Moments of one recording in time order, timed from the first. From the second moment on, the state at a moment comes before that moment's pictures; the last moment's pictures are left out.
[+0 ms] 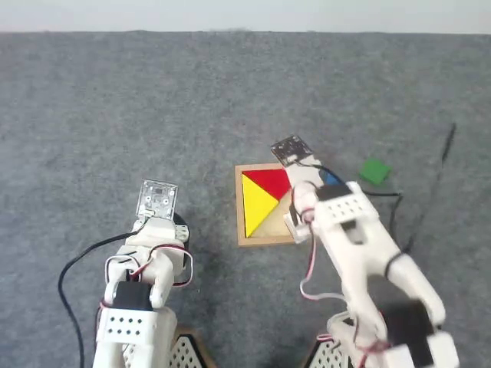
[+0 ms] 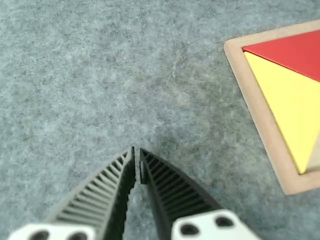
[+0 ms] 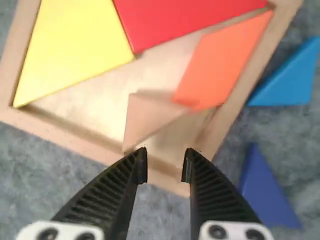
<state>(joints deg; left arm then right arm) -2.5 -85.3 97.9 46.7 -0.2 -20.7 -12.0 45.7 54.1 11.6</state>
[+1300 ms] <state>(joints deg) -2.5 -85.3 97.9 46.7 -0.2 -26.6 -8.5 41.1 54.1 9.9</state>
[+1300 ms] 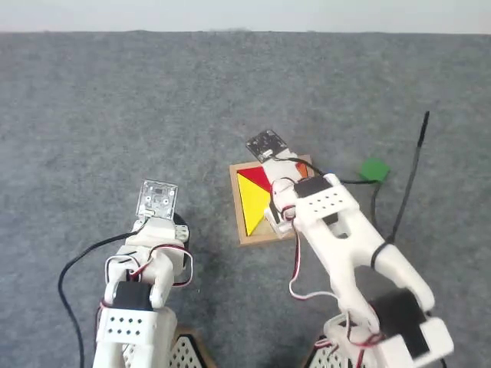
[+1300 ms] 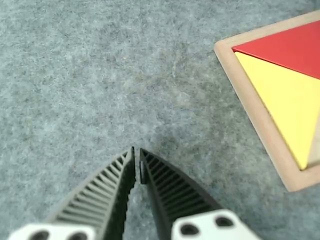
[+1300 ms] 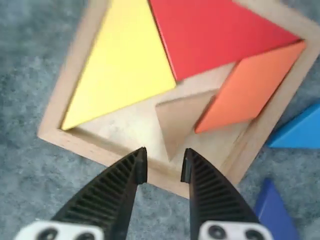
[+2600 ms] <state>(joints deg) -2.5 -85.3 97.9 46.7 -0.2 -21.9 18.9 10.3 54.1 5.8</state>
